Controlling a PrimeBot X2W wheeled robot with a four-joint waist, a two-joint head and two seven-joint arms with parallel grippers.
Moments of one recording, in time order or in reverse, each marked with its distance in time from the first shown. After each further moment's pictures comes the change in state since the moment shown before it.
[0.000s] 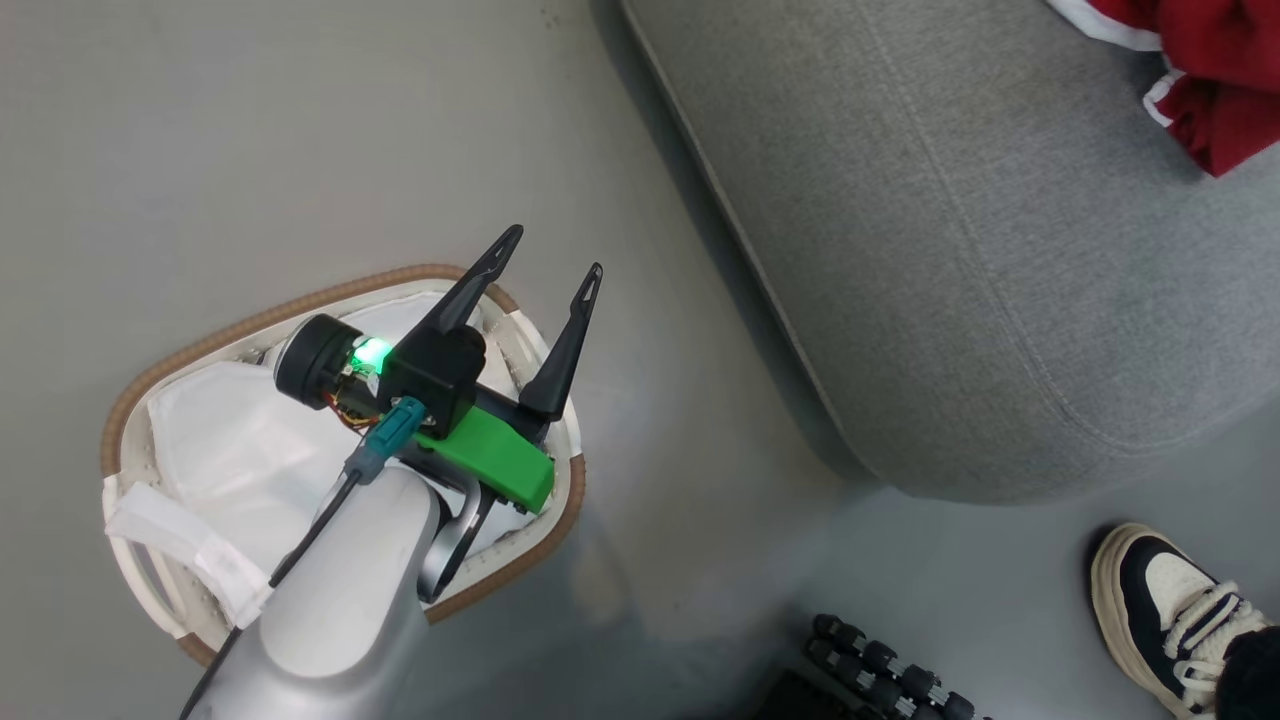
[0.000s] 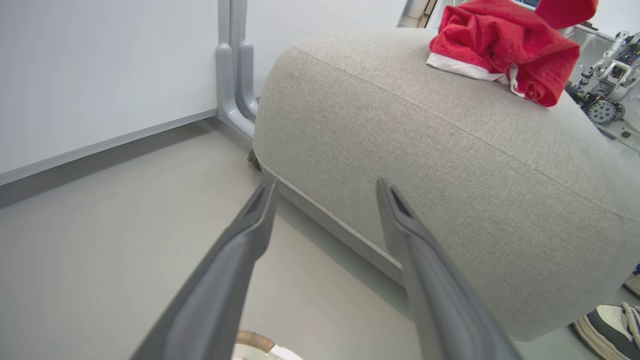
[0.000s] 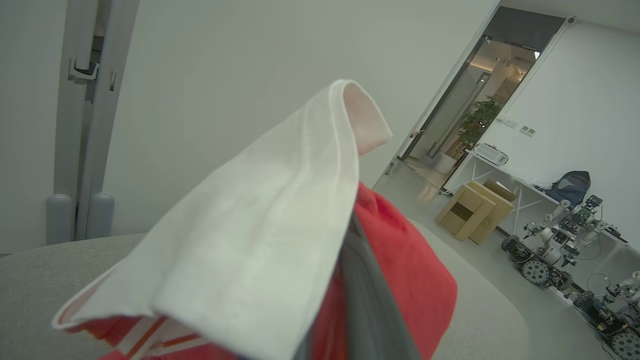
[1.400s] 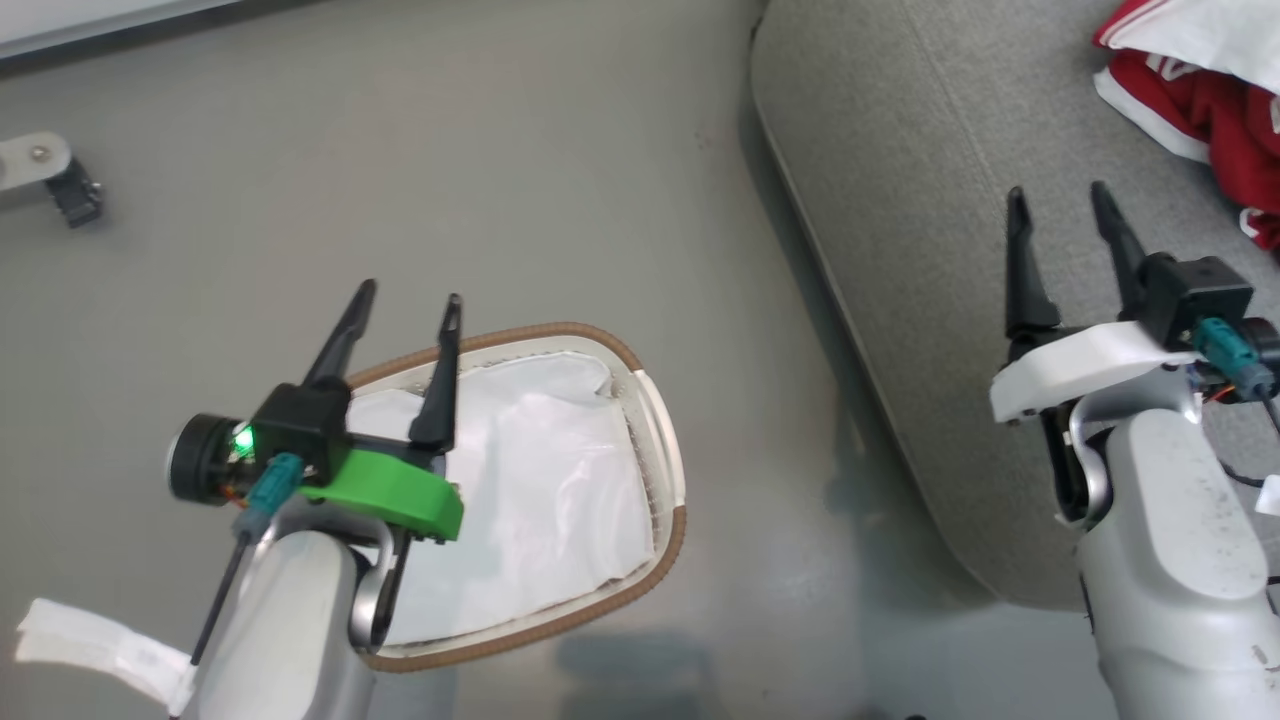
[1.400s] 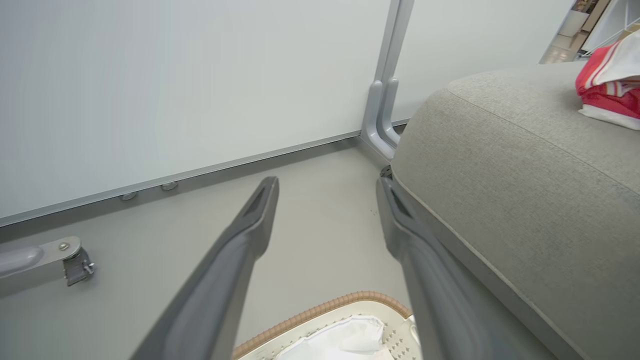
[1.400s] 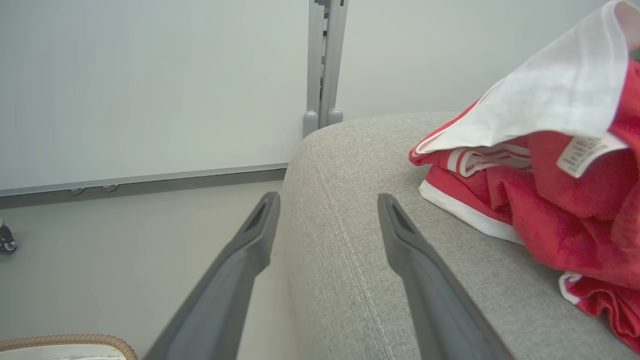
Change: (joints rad) left arm 0.171 -0.057 0.302 -0.024 0.079 0.024 0.000; right arm 0.569 0.317 0.216 -0.242 0.150 0.000 0.000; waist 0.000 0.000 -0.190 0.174
